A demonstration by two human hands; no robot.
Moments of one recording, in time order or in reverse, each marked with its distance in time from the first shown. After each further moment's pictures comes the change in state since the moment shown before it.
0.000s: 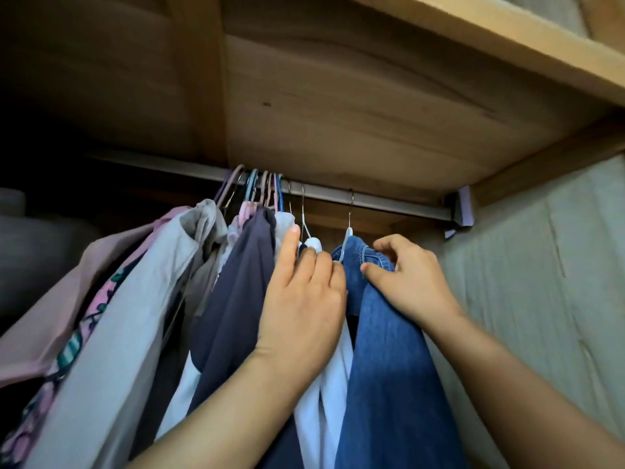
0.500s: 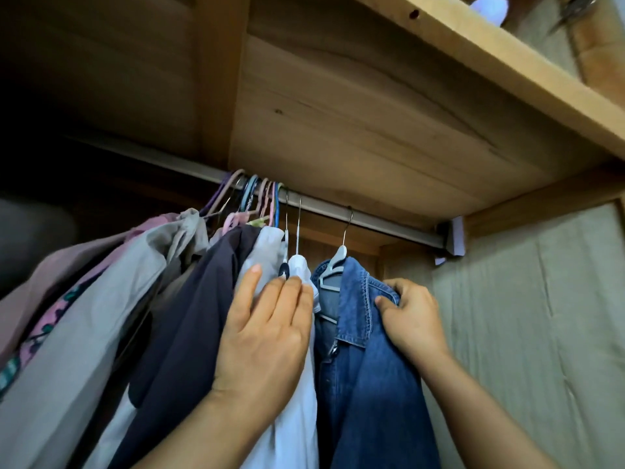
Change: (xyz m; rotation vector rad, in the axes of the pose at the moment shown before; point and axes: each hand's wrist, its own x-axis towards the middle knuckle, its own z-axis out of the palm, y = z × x) left_hand -0.035 -0.016 0.024 -0.090 0.108 -0.121; right_hand 0.004 0.025 0.022 0.043 0.044 0.141
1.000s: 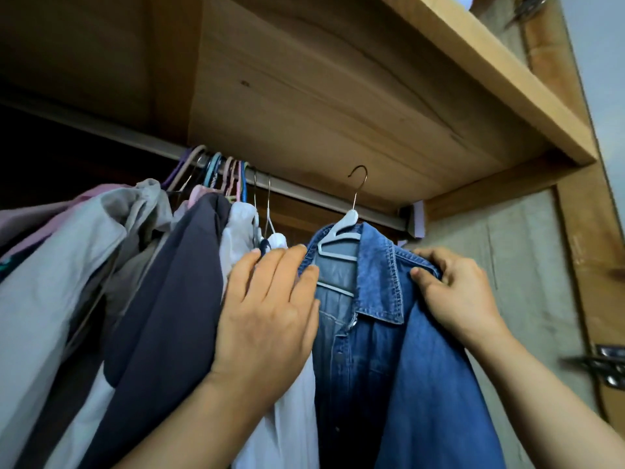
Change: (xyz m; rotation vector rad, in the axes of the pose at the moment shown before) left_hand 0.013 0.020 -0.003 -0.248 0.001 0.002; right_hand -0.010 0.013 -0.077 -0.136 0.143 -0.146
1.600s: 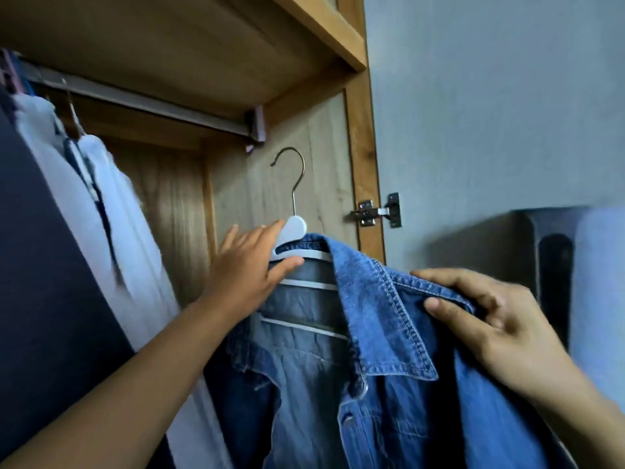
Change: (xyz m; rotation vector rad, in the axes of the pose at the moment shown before) left_hand -0.013 0.150 -0.013 -0.765 -0.544 -0.008; right_hand -0.223 -0.007 -0.232 0.041 -0.149 0.165
